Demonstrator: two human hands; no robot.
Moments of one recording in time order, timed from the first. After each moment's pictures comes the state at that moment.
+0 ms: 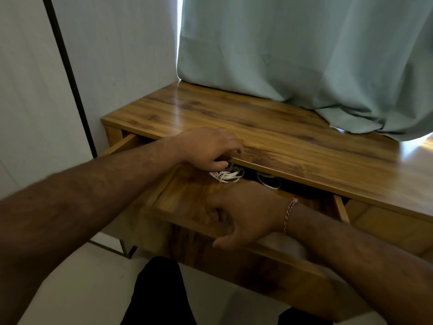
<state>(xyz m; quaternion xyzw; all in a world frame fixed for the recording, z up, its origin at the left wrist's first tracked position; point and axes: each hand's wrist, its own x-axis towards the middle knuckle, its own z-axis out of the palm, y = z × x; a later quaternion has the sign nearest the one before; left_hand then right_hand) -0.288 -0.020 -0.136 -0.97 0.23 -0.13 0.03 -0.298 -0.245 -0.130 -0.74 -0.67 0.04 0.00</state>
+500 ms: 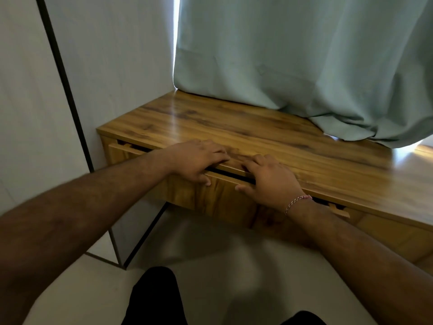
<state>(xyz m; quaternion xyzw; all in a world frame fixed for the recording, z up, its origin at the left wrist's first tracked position) -0.284 0.003 -0.151 -0.98 0.17 -0.06 0.09 -0.218 -0.251 -0.156 -0.87 -0.46 -0.17 -0.01</state>
